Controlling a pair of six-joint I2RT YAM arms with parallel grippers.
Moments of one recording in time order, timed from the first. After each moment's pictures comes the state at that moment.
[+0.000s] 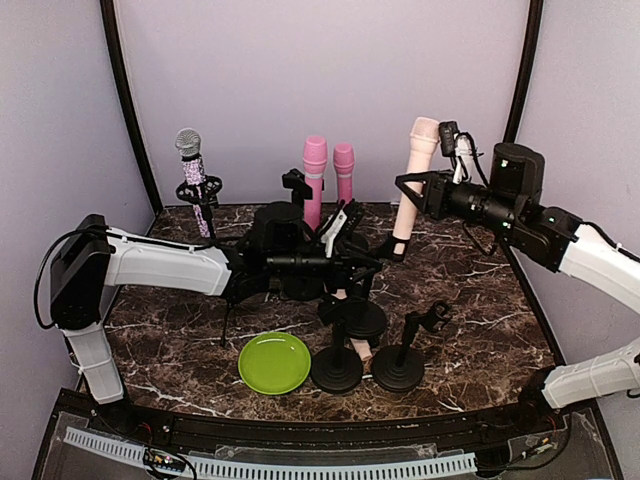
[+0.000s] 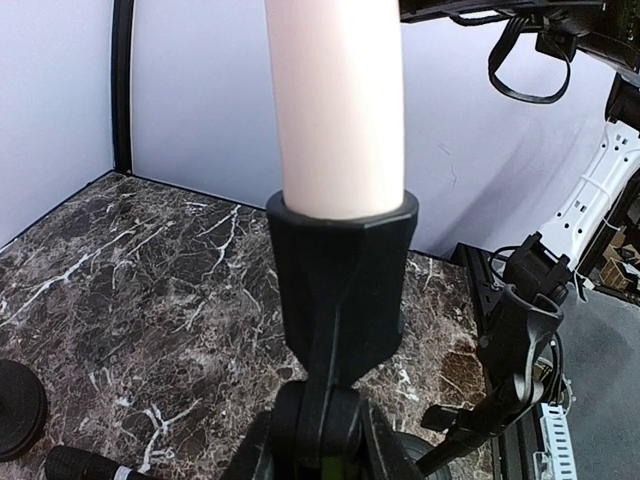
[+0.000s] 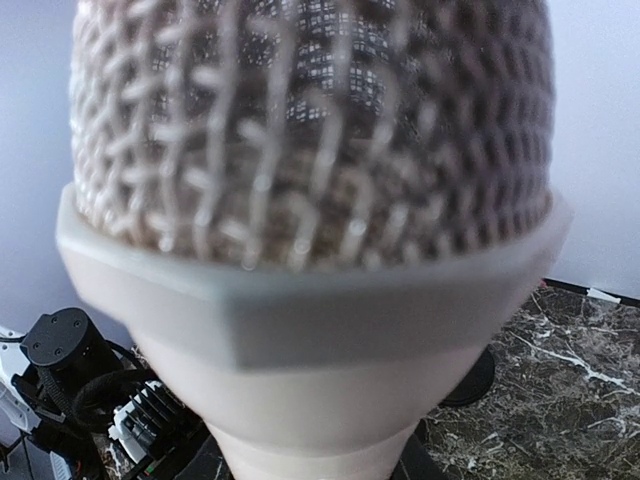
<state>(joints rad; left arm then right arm) -0.93 1.83 1.21 0.42 0.44 -0.11 0.66 1.14 1.07 -0.06 -0.13 0.29</state>
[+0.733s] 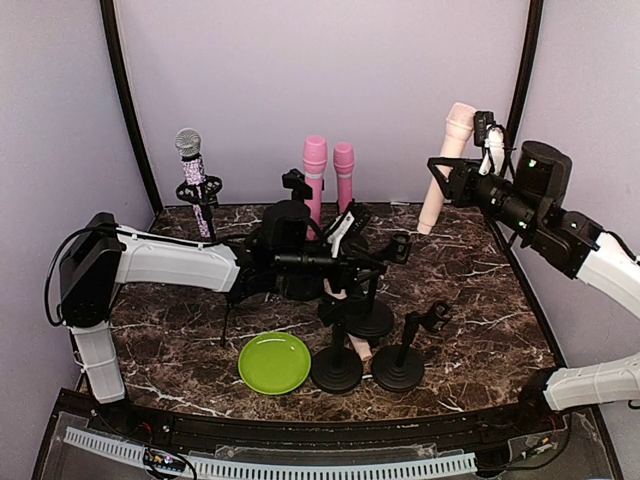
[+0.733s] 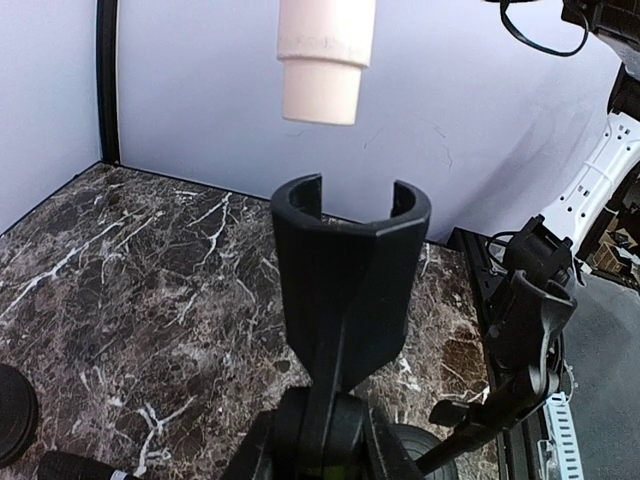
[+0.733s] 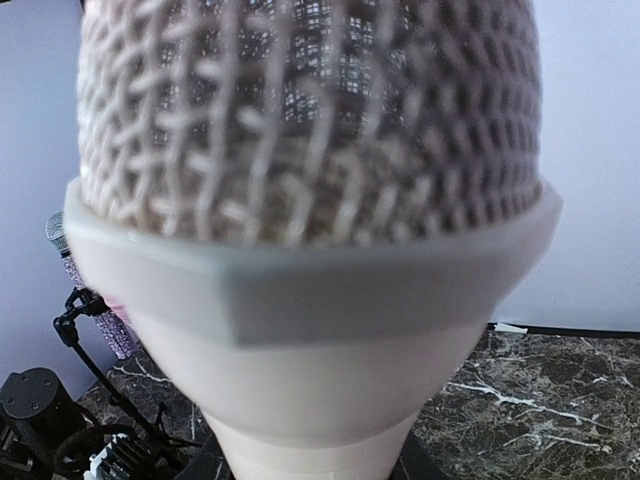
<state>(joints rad) -0.94 1.87 1.26 0.37 0.48 -0.09 0.63 1.03 1.05 -0.06 0.09 0.24</state>
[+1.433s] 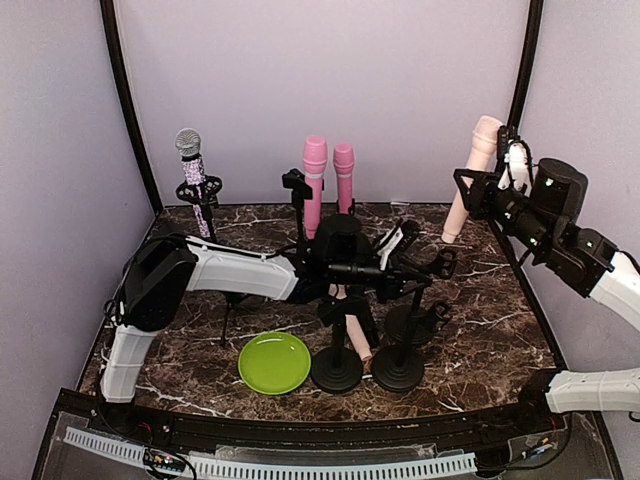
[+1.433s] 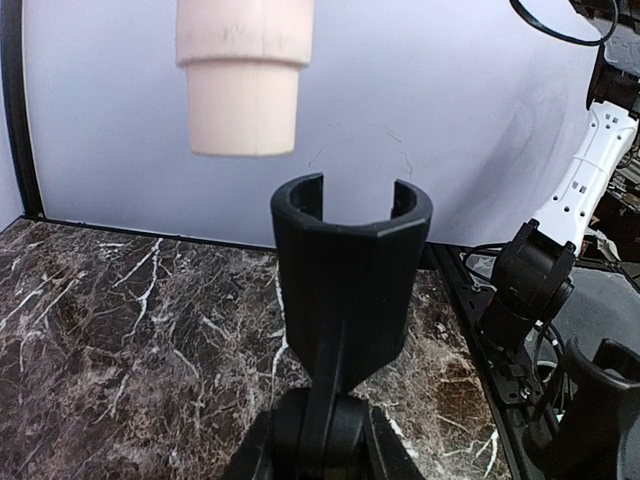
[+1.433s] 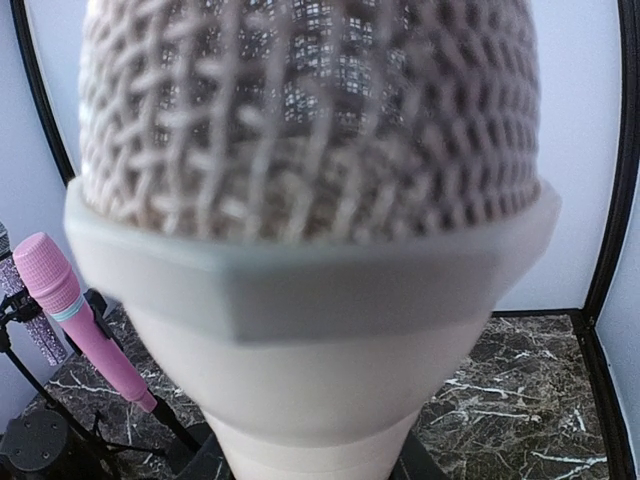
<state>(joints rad) -1.01 2.21 1.61 0.45 0.57 -0.07 0.63 0.92 0.96 -0.10 0.28 0.21</state>
